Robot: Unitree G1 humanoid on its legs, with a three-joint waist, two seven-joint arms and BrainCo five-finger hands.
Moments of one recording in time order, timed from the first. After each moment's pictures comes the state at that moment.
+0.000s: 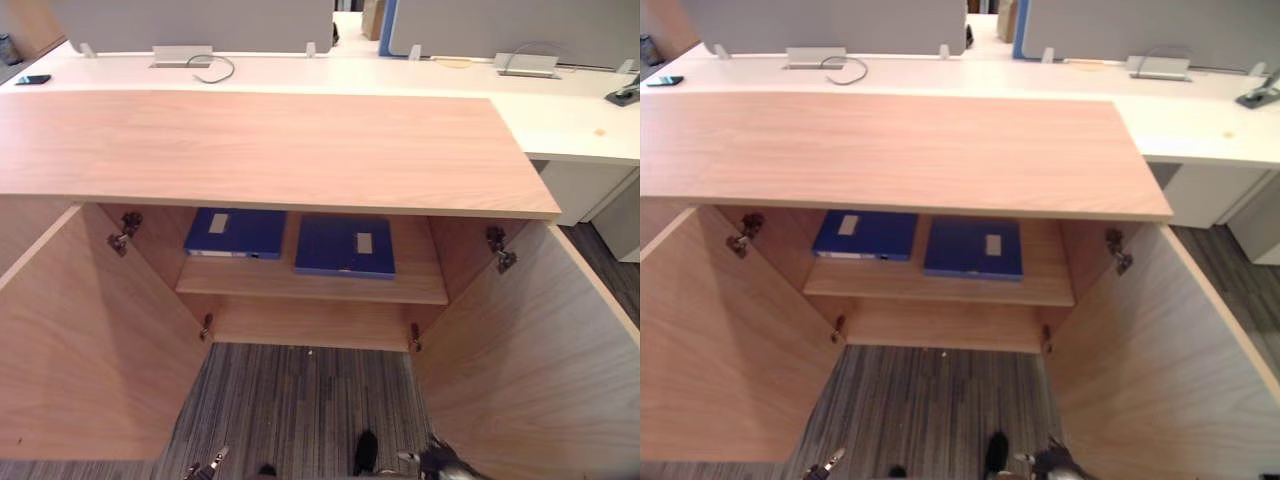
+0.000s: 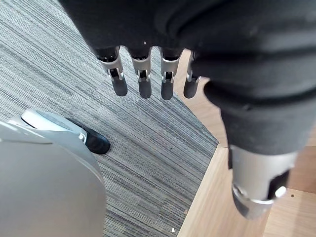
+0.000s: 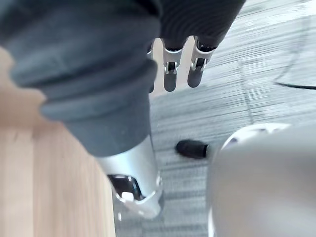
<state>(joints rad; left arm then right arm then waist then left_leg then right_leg) 0.14 0.01 0.44 1.03 -0.14 -0.06 0.11 0.03 -0.03 -0.40 1.13 -0.09 0.04 -0.13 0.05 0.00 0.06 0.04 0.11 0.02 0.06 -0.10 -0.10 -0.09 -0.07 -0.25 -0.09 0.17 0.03</state>
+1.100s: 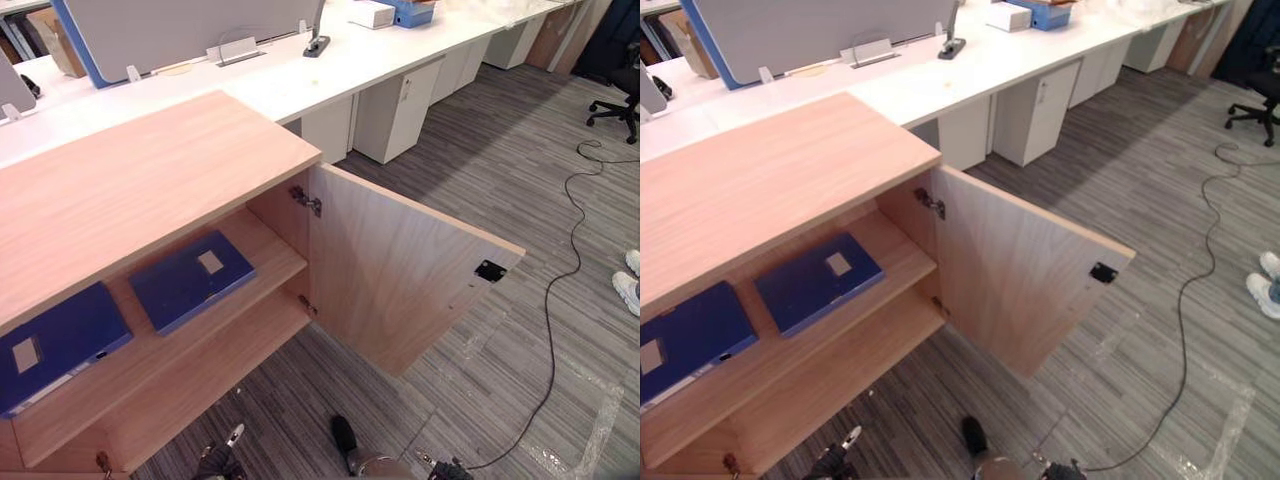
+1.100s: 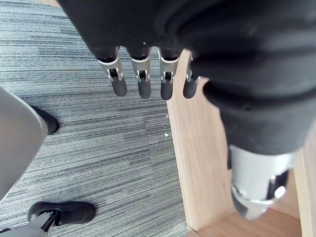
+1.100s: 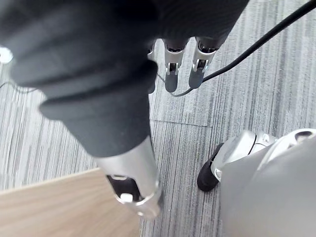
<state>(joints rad) 0.06 -0.08 0.53 1.01 -0.06 -0.05 0.11 0.09 0.06 -0.60 0.98 0.10 0.04 -0.16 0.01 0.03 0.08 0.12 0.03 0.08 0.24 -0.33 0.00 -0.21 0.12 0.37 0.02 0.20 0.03</state>
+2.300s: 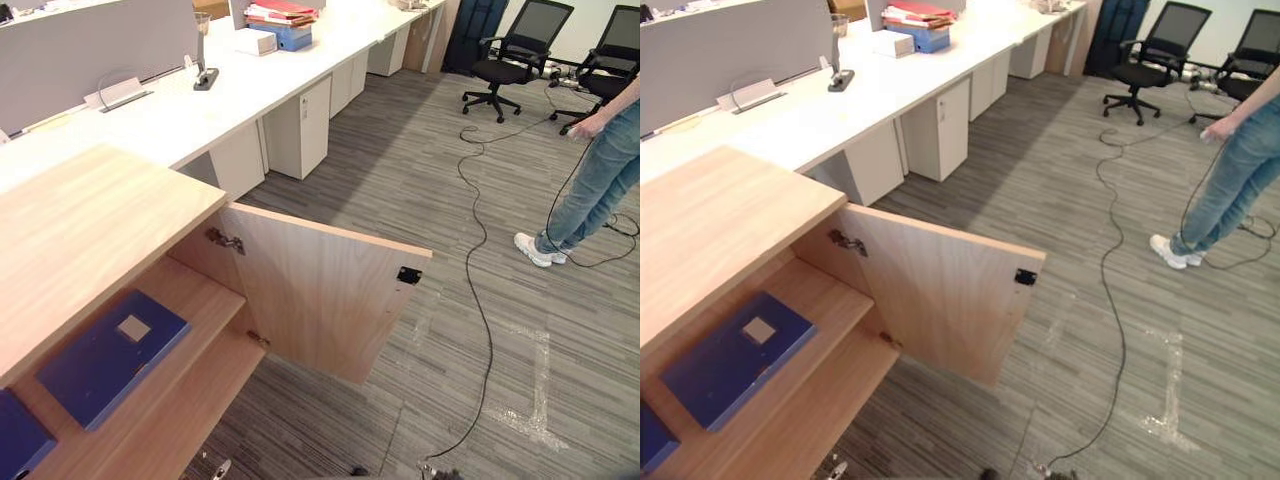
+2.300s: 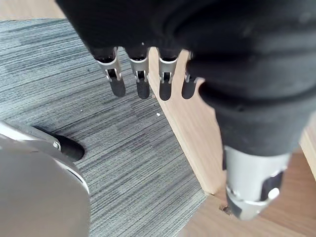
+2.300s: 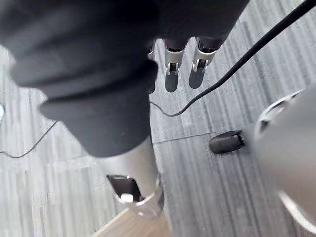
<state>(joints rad) 0.17 0.00 0.45 1.03 -0.09 -0.03 0.12 0.04 0.03 -0.56 1.00 0.14 0.05 -0.17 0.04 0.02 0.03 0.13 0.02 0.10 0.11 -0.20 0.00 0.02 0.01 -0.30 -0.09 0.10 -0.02</state>
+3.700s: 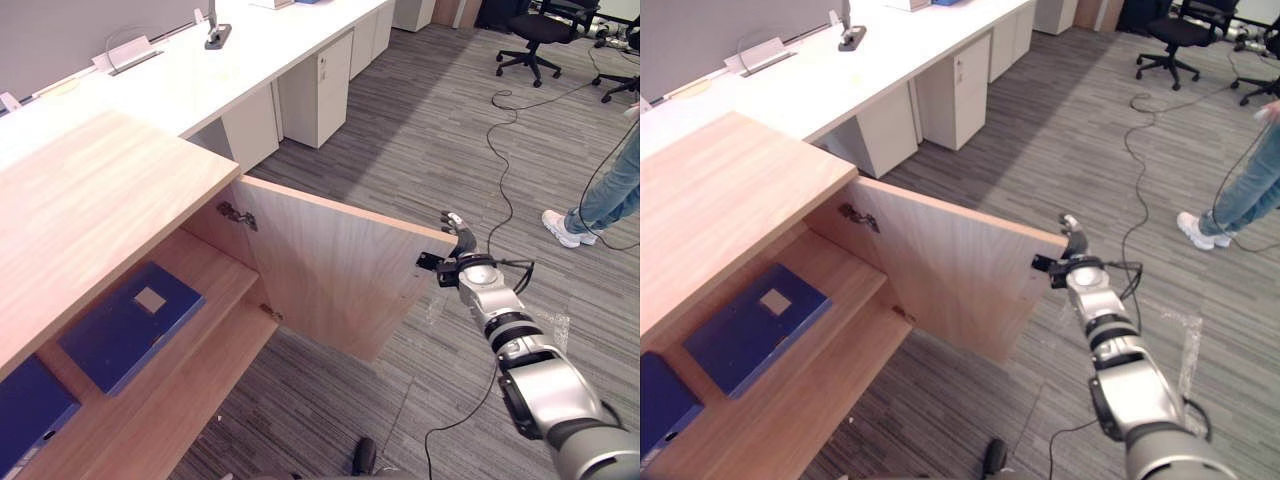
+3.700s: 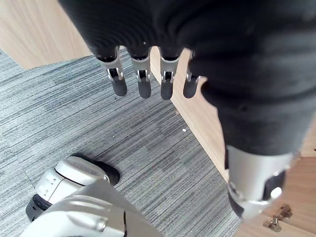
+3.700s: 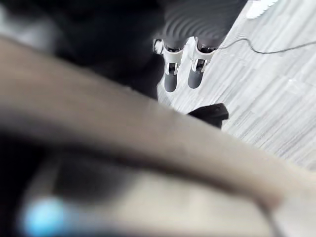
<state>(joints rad) 0.24 0.06 0.32 1.03 -0.13 -0.04 0.10 -0.75 -0.51 0.36 0.91 0.19 -0.03 -0.06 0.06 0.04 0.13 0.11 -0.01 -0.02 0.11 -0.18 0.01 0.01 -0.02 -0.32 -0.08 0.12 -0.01</state>
